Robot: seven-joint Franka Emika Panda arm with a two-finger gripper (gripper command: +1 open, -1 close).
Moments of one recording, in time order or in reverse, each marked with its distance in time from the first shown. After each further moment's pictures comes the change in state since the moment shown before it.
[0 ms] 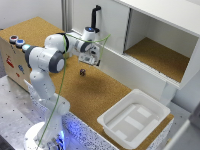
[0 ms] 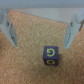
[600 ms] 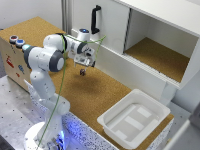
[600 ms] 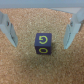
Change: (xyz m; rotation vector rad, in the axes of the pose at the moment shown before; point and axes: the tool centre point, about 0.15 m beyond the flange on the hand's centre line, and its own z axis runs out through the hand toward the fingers) arm -0.005 0.019 0.030 -0.036 -0.003 0.035
